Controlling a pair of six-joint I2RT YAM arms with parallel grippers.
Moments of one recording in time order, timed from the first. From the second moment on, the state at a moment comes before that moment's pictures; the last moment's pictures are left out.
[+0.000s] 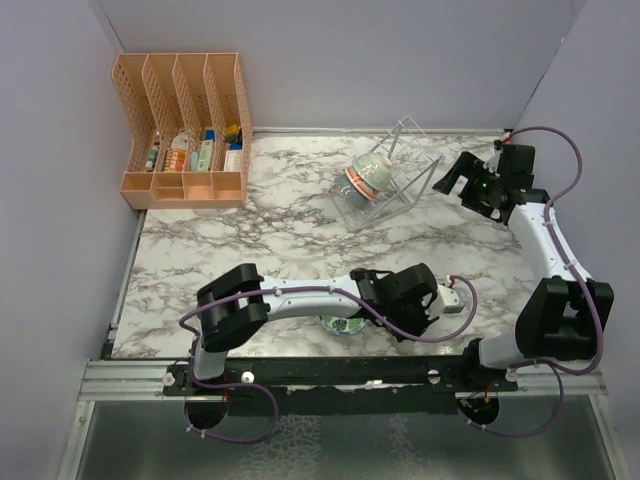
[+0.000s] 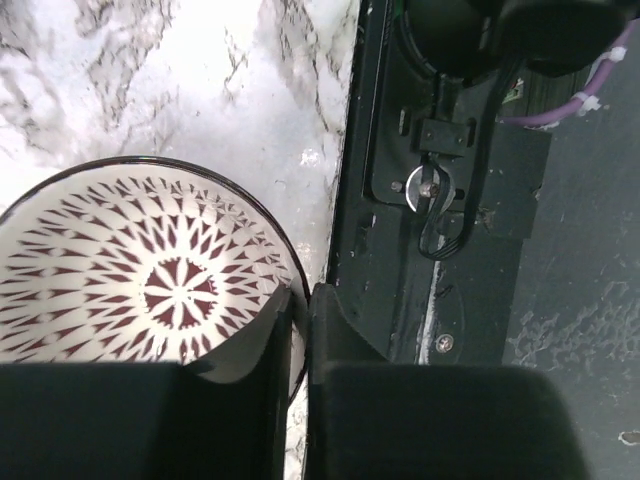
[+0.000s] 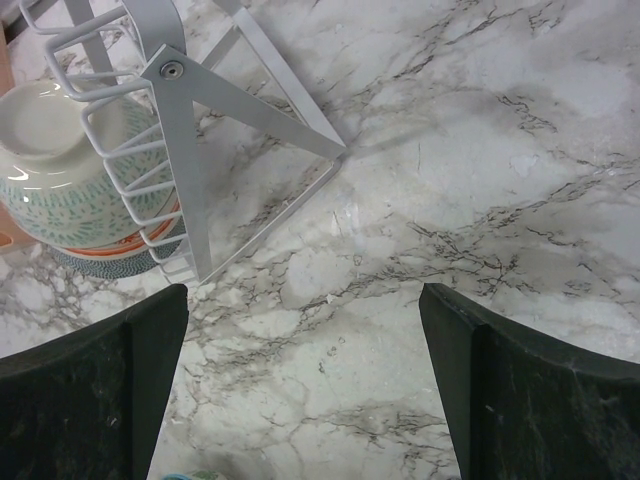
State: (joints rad) left arm -1.30 1.91 1.39 -0.35 0.30 -0.07; right arm -0.10 1.44 1.16 -0.43 -0.30 0.43
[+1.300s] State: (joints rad) left arm -1.25 1.82 1.52 -0.59 0.11 0.05; right arm -0.10 1.39 1.12 -0.42 -0.31 0.45
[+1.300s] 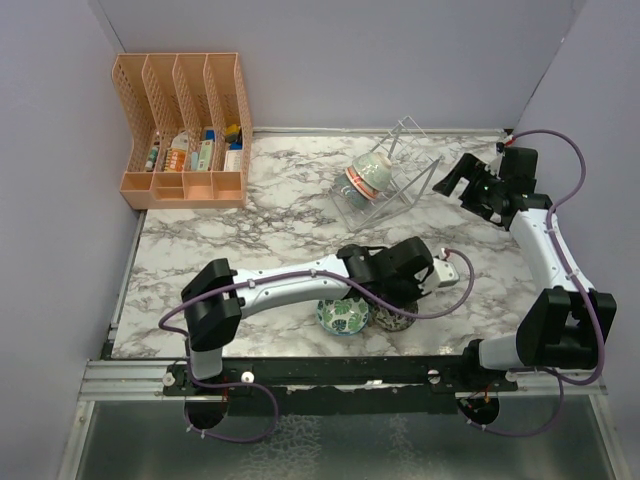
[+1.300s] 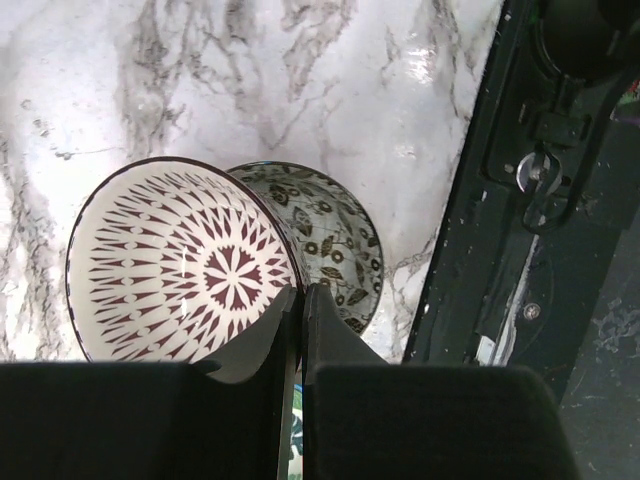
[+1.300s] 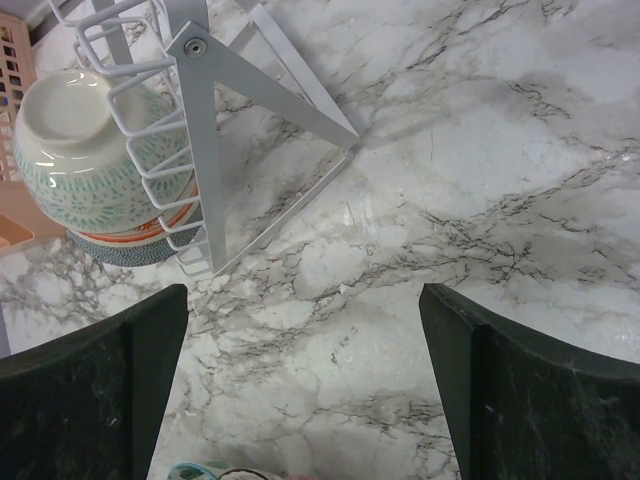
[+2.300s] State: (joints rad) left arm -0.73 1.79 1.65 0.07 0.33 -0.74; right arm -0.11 1.41 1.25 -0.47 -0.36 0.49
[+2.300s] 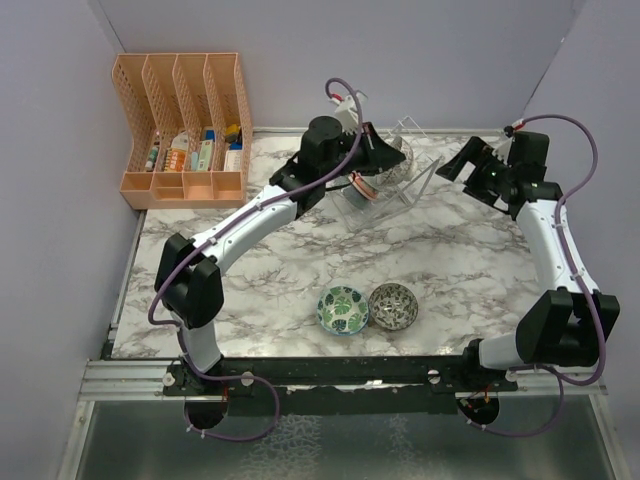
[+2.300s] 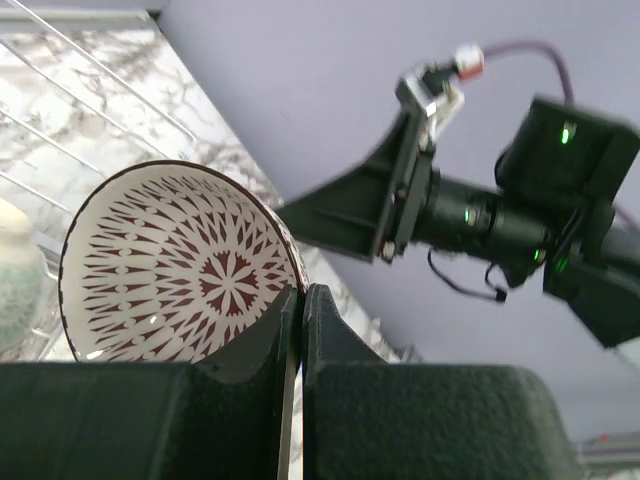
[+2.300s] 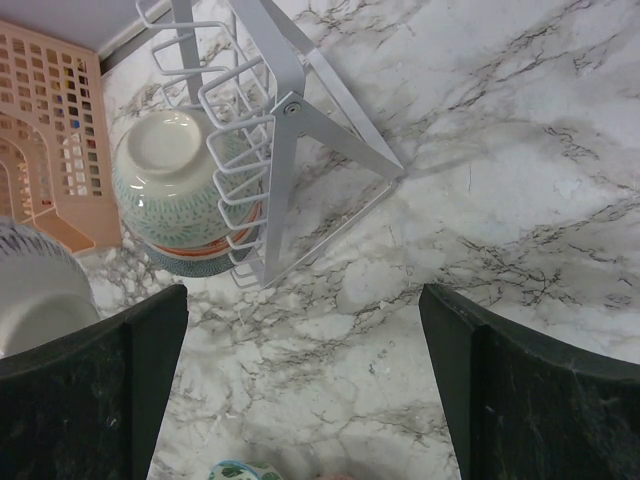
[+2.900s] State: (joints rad) left arm -0.65 1.85 1.56 0.61 0.14 -1.22; right arm -0.11 1.42 1.31 -0.53 -0.36 0.47
